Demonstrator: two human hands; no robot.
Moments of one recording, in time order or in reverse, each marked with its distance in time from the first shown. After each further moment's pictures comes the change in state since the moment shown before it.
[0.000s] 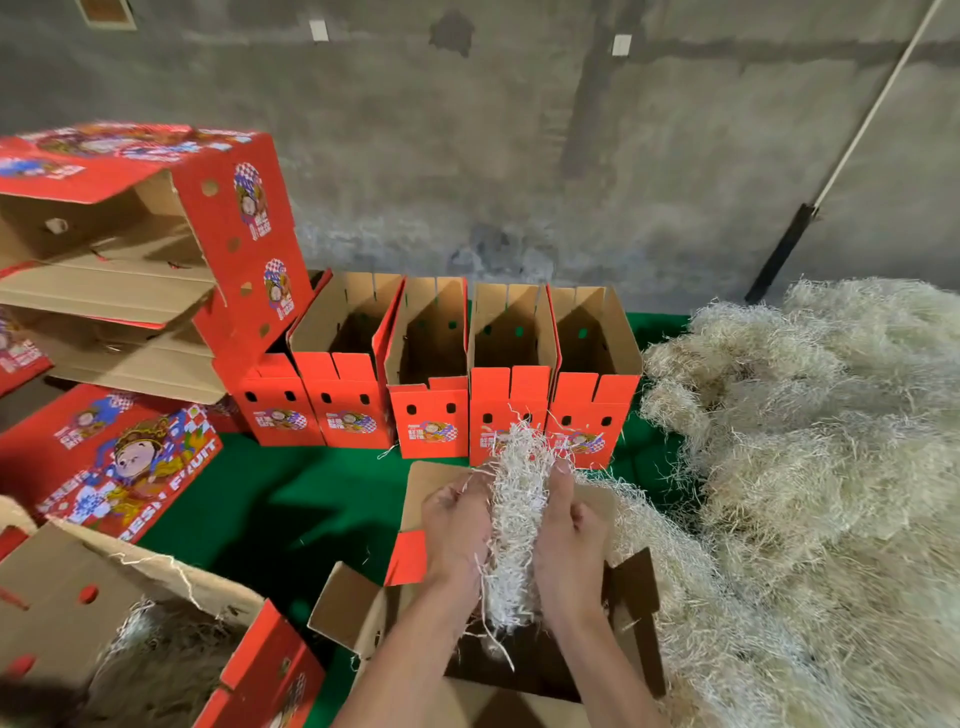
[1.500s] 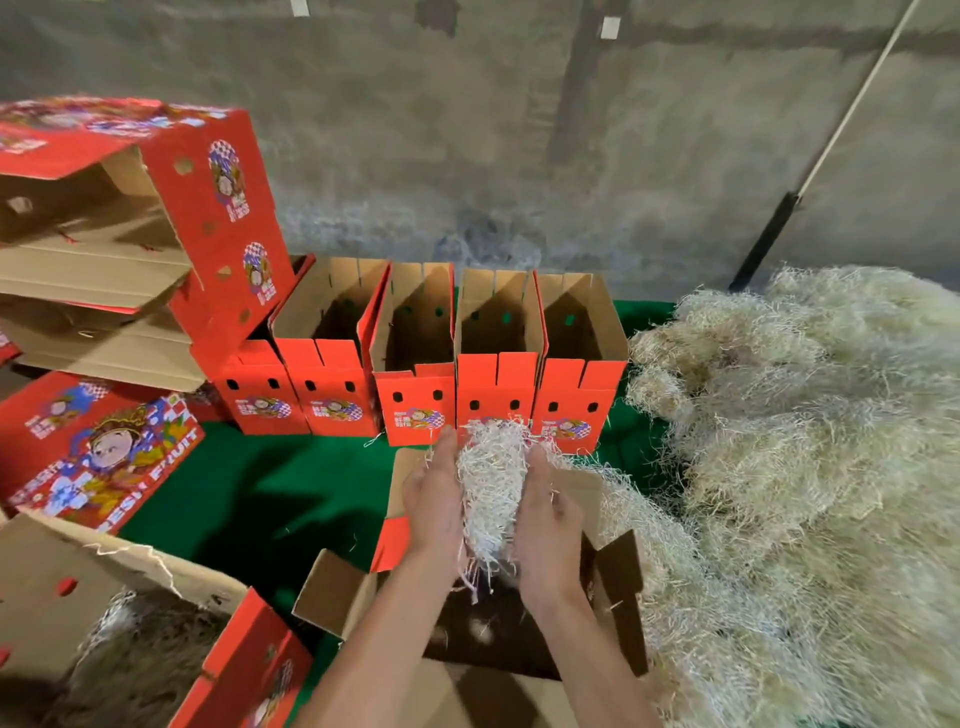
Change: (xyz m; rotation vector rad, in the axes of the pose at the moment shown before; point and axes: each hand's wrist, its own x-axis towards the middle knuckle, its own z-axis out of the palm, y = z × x) left_hand 0.012 0.004 0.001 -0.223 -0.007 -0.055; right_hand 0.004 0.010 0.007 0.061 -0.013 0.149
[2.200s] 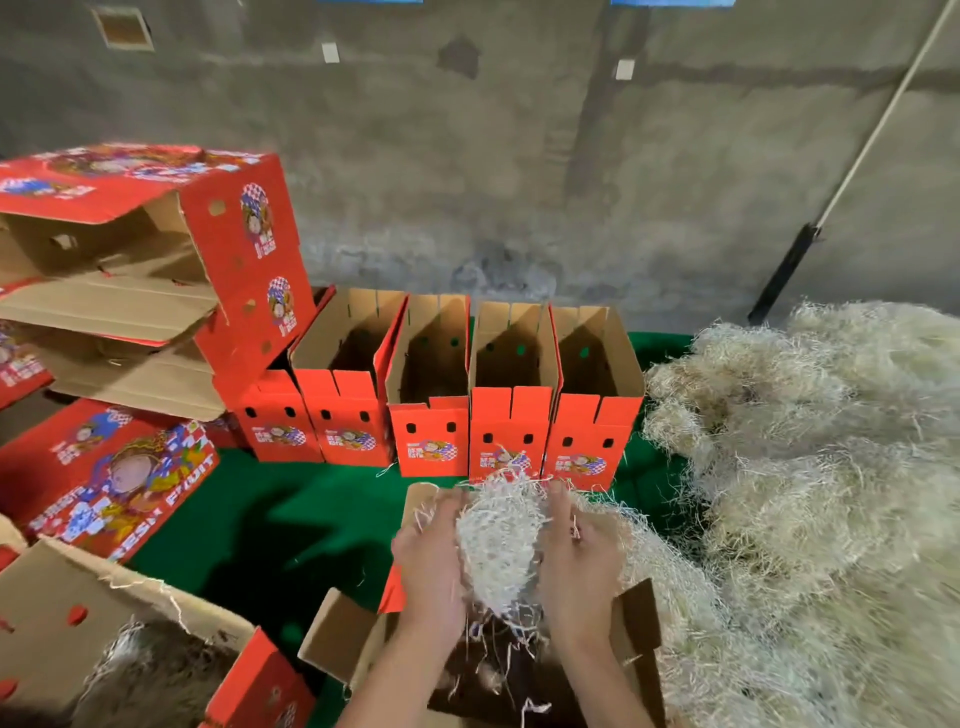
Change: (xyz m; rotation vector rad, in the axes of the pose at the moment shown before) left_hand -0.007 -0.006 -0.020 -0.051 0.084 -0.017; right_hand 0.006 -0.003 -0.008 -0.184 0.013 -0.244
